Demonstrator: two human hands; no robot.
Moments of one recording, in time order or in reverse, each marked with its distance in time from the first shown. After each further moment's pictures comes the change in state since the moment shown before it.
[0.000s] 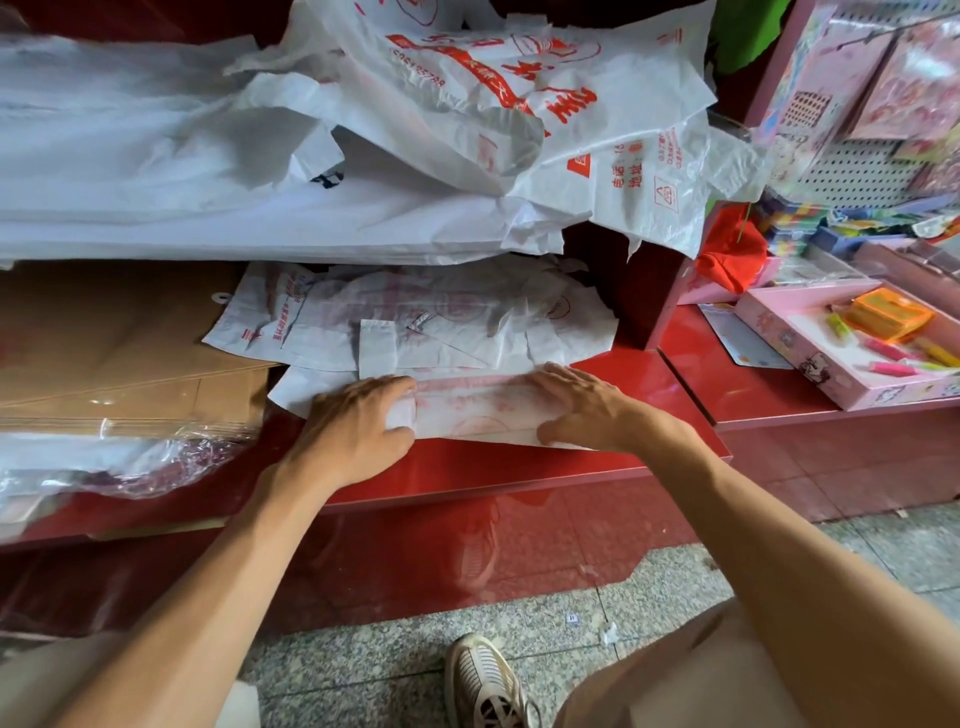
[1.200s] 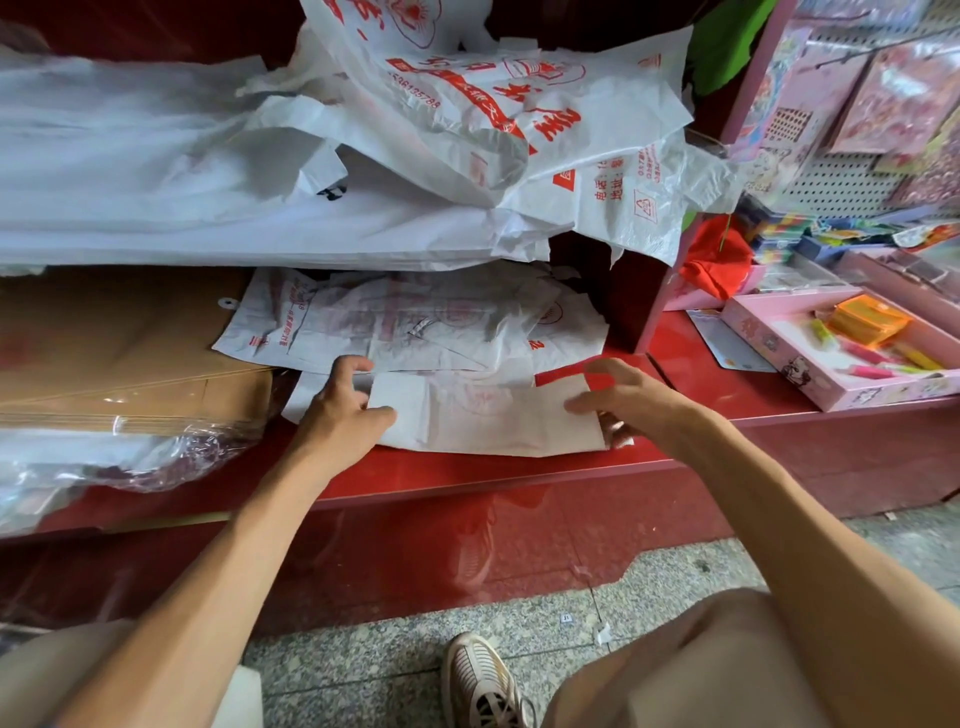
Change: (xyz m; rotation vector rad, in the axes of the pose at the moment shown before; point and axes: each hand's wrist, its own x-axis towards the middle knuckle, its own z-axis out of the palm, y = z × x) left_hand -0.009 0.001 -0.008 -0.629 0.133 -0.260; right_hand -0.042 0.020 -0.022 0.876 0.088 0.272
